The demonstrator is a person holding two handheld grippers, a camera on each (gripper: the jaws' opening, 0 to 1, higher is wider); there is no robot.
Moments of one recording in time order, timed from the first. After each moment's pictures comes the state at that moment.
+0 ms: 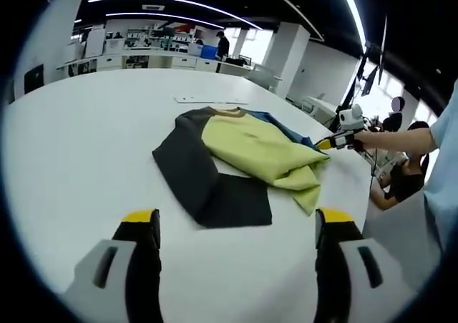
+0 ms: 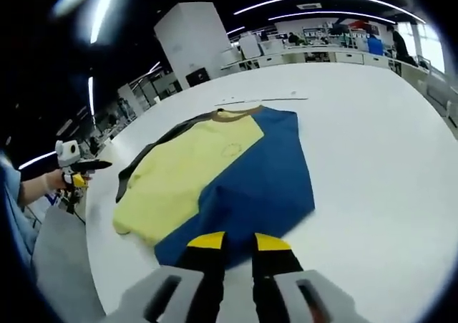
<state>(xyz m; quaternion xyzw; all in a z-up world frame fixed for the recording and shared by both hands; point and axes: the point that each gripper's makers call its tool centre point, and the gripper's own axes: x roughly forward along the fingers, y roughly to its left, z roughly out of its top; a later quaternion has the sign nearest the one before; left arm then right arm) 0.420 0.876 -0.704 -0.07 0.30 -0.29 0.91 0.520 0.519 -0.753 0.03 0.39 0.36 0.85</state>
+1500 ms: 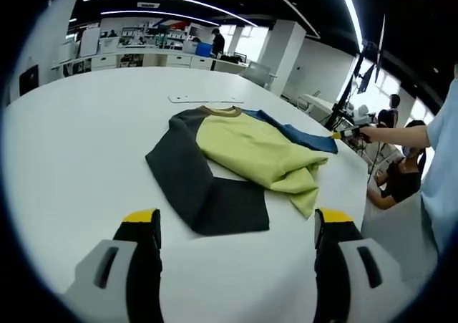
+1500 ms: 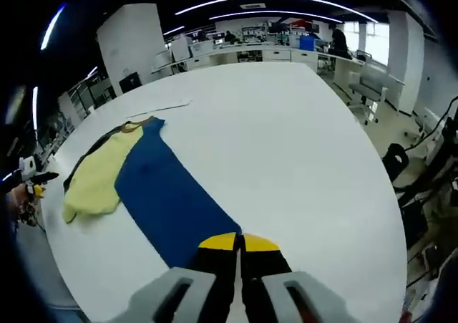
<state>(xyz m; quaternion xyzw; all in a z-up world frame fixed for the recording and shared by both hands) 0.430 0.868 -0.701 -0.07 0.31 -0.31 0.90 0.544 0.291 -0.743 0.00 0.42 0.14 0.90</state>
